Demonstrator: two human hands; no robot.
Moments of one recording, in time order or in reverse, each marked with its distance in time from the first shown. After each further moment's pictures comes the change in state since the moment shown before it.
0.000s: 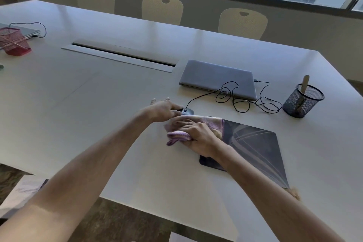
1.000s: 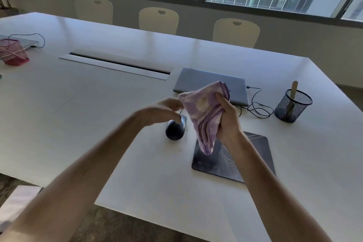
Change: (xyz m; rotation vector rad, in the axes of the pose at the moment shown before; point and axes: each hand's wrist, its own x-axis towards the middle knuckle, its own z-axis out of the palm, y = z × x) left_hand -0.045 0.050 -0.037 -0.885 -0.160 0.460; right_hand 0.005 0.005 -0.076 1.414 0.634 0.707
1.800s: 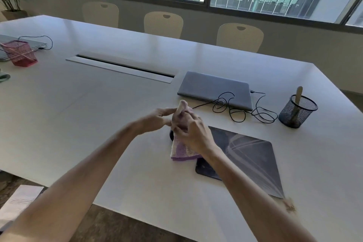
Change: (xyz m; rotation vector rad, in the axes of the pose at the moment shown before) left_hand -0.021 -0.035 -0.014 0.250 0.211 -0.191; right_hand 0.010 0.073 0.017 -1.631 -0.050 -0.285
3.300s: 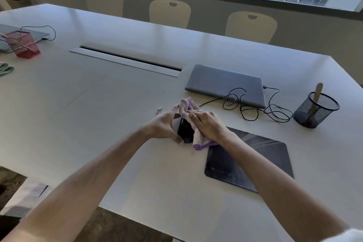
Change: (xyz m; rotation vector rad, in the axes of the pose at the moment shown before) left_hand 0.018 -0.042 0.009 0.384 0.083 0.021; right_hand 0.045 0.041 0.001 0.040 -0.140 -0.166
